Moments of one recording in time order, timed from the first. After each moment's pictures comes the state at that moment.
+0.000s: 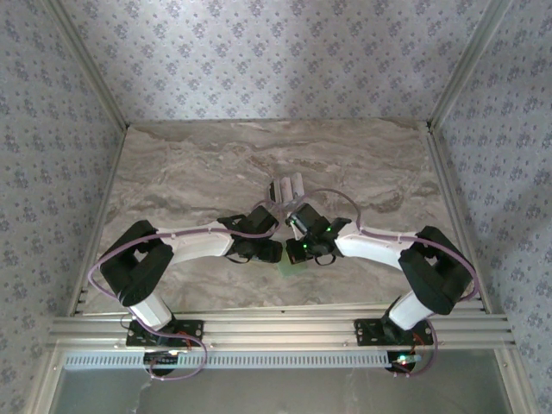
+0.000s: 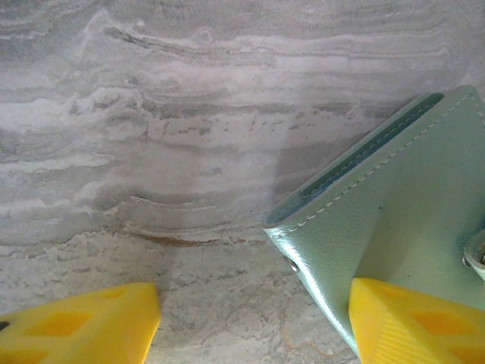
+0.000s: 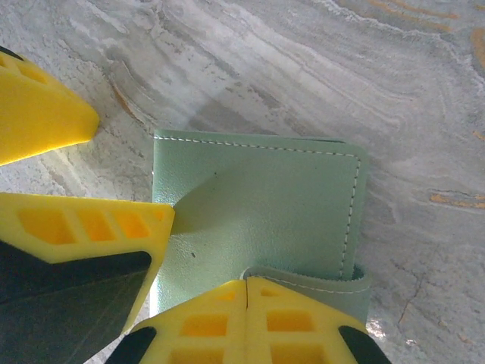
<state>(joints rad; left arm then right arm) -0.88 1.65 0.88 -0.39 0.04 -0.64 0.81 1.55 0.82 -0.36 -0.17 0.47</state>
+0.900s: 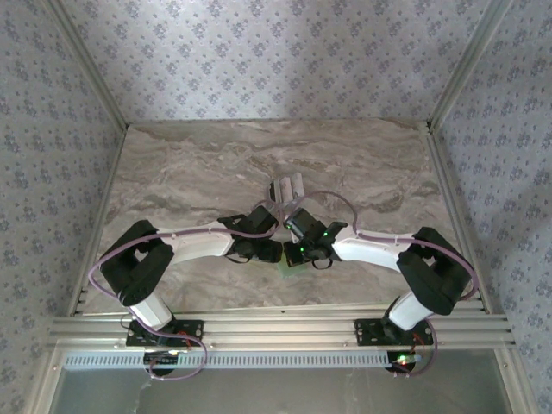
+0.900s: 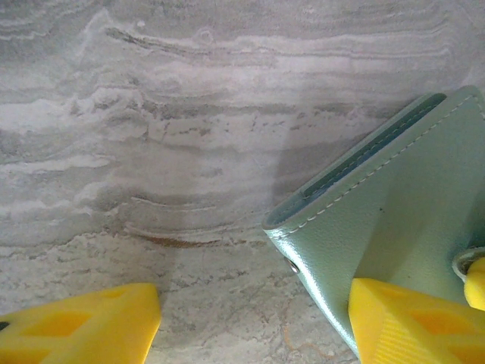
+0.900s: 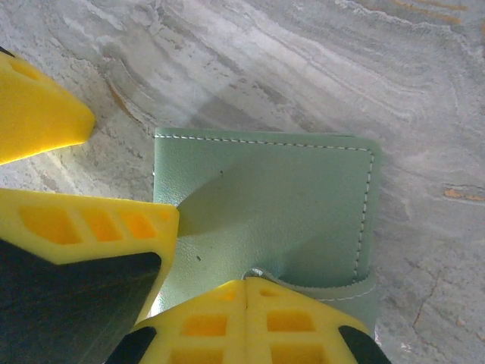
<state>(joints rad) -0.88 1.66 0.88 -0.39 0.04 -0.64 0.86 1.56 0.81 -0.34 -0.10 0.51</state>
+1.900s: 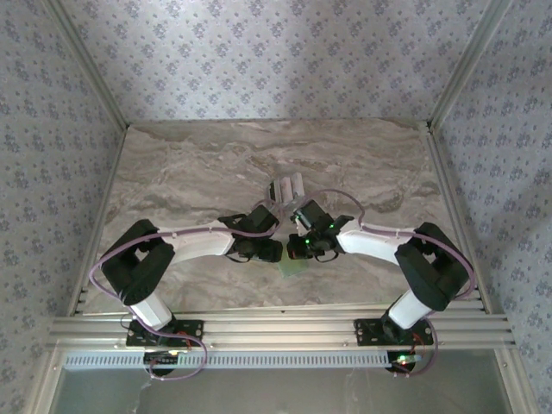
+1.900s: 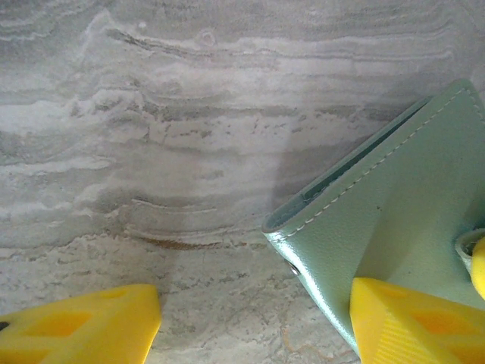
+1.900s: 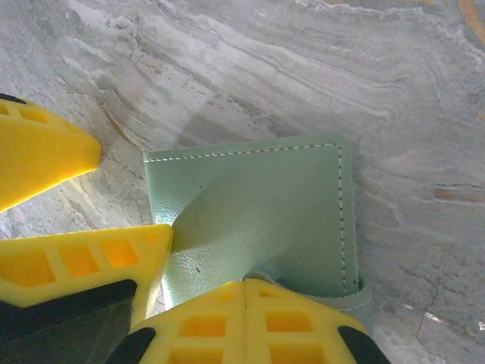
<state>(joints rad) -0.88 1.67 0.89 -0.40 0.04 -0.65 0.74 1.59 0.80 -0.32 -0.27 0.58</state>
